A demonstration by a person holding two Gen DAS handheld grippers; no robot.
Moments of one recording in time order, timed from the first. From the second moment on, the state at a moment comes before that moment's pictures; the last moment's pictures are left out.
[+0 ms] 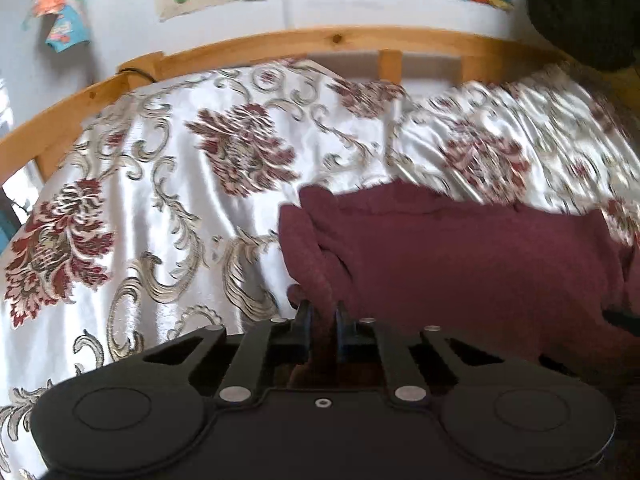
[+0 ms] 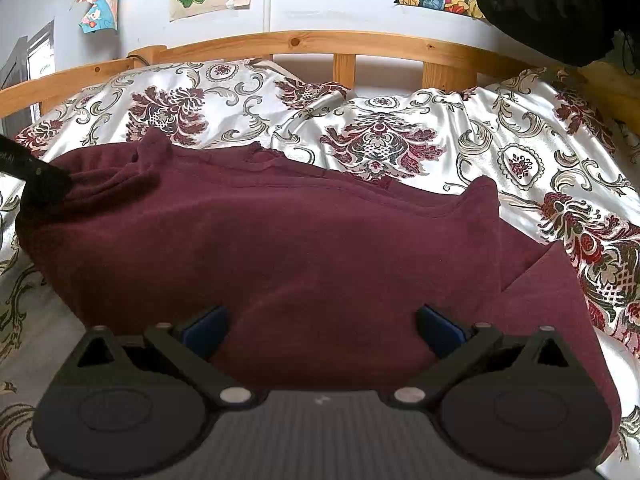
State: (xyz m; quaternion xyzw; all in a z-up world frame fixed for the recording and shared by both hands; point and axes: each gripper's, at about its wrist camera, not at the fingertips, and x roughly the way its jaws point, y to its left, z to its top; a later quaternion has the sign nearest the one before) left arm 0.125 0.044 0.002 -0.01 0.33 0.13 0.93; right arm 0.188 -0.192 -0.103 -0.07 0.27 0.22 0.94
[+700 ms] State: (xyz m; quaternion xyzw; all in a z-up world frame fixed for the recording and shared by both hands) left arm 0.154 -0.120 0.029 -0.01 0.30 -0.12 0.95; right arm 0.242 -0.371 -0.024 0.10 0.26 0.05 0.96
